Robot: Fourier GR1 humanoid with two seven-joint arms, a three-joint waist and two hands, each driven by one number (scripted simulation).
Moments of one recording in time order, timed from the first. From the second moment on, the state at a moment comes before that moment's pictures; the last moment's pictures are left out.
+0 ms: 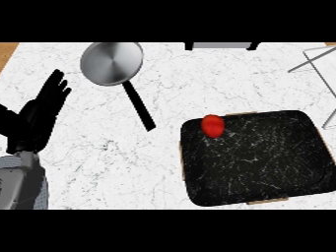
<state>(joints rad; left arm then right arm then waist) -0.23 0.23 0.08 -1.52 0.12 0.01 0.23 -0.52 -0.61 -0.57 -1.56 0.52 0.16 0.50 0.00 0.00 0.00</state>
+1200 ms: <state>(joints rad) -0.26 0.20 0.10 -1.51 0.10 -0.01 0.22 -0.56 -0.78 -0.70 -0.96 0.47 -0.15 0.06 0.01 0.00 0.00</state>
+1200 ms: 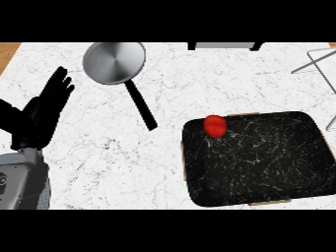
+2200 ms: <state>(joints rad) -0.24 0.21 0.13 -1.51 0.11 -0.02 0.23 -0.42 -1.19 -0.95 -0.55 0.15 0.35 -0.14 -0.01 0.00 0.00</state>
